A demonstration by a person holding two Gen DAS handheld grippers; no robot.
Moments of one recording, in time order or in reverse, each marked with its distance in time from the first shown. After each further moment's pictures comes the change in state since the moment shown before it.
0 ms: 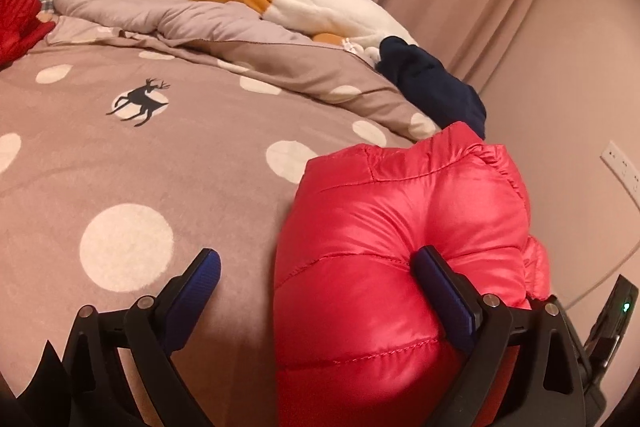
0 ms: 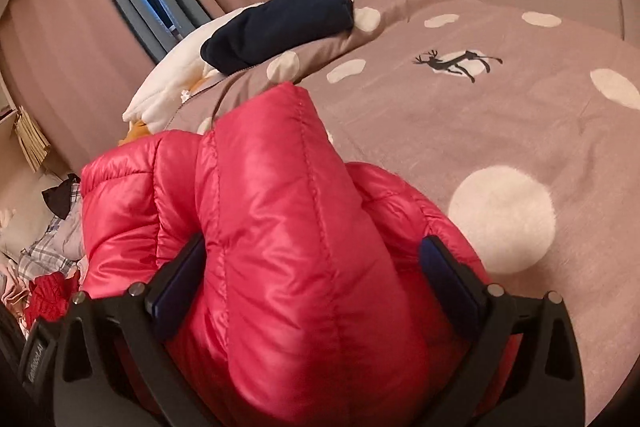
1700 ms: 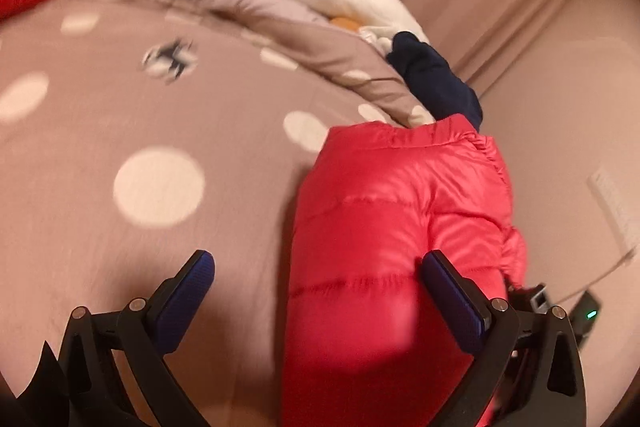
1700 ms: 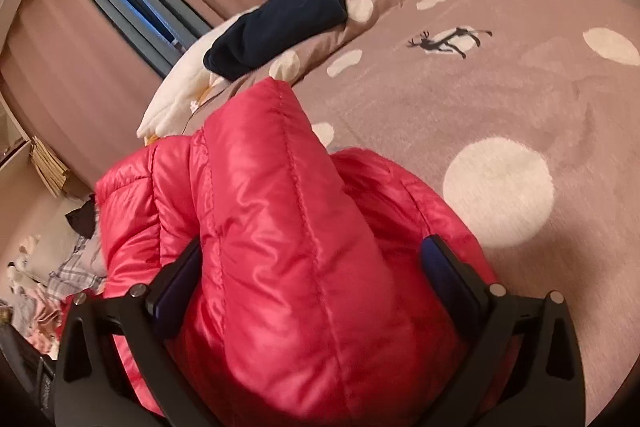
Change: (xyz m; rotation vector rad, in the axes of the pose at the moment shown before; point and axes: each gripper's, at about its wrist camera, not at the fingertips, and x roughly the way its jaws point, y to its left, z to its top) left arm -0.041 0.040 -0.008 -0.175 0.112 -0.081; right arm -0.015 -0.014 0.002 0.104 0.038 0.081
